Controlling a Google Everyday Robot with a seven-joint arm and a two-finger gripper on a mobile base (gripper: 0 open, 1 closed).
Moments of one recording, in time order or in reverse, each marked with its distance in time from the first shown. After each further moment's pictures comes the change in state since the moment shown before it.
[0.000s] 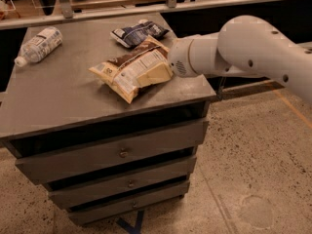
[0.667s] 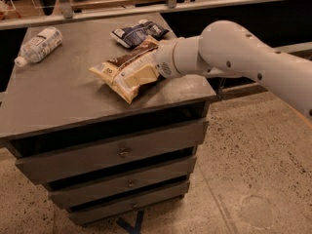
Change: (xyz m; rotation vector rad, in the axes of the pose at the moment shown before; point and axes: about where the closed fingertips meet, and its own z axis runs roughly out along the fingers) arm -0.006 0.011 0.040 -0.039 -0.022 -0.011
